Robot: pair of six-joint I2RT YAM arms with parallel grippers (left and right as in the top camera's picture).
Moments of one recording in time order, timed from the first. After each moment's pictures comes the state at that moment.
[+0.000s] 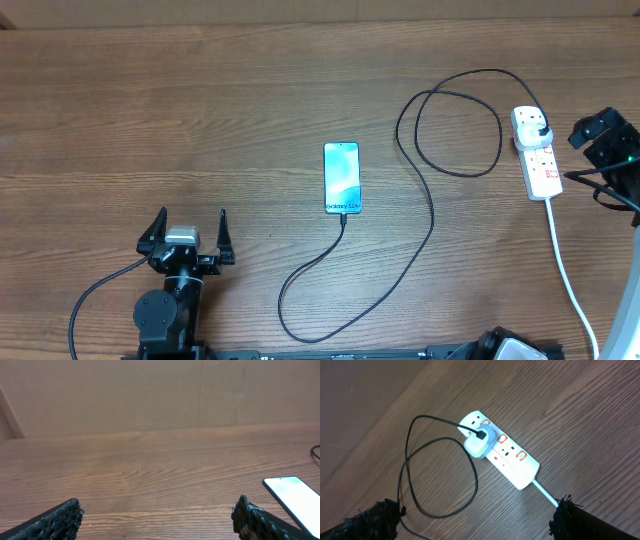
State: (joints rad) left arm 0.03 0.02 0.01 -0.07 0.07 0.04; right arm -0.49 1.26 1.34 -0.95 -0.13 0.38
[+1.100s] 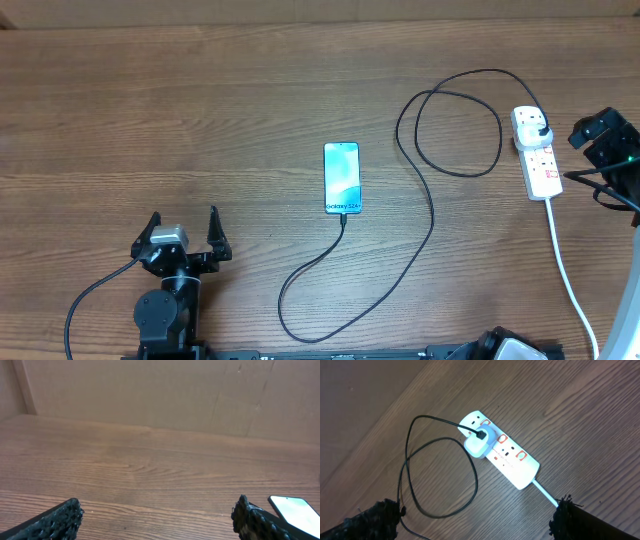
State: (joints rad) left arm 0.03 0.02 0.01 -0.08 -0.02 -0.11; right arm -0.49 1.26 1.34 -0.95 -0.13 0.38
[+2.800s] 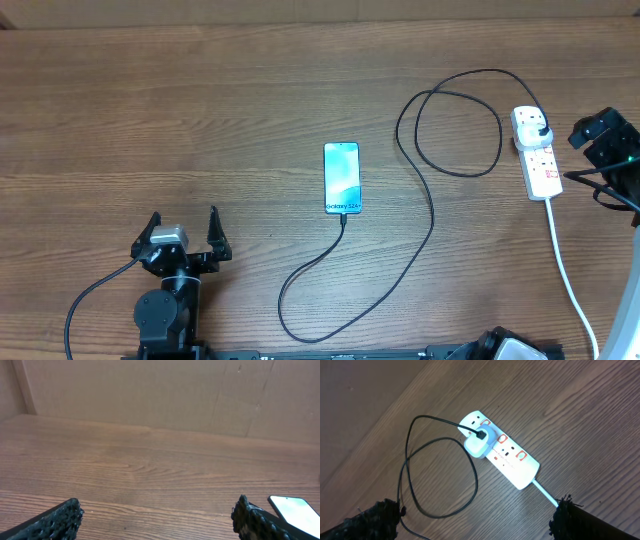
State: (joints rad) left arm 0.03 0.02 0.01 -0.08 -0.02 -0.11; right arm -0.49 1.26 1.34 -0.95 -0.13 0.38
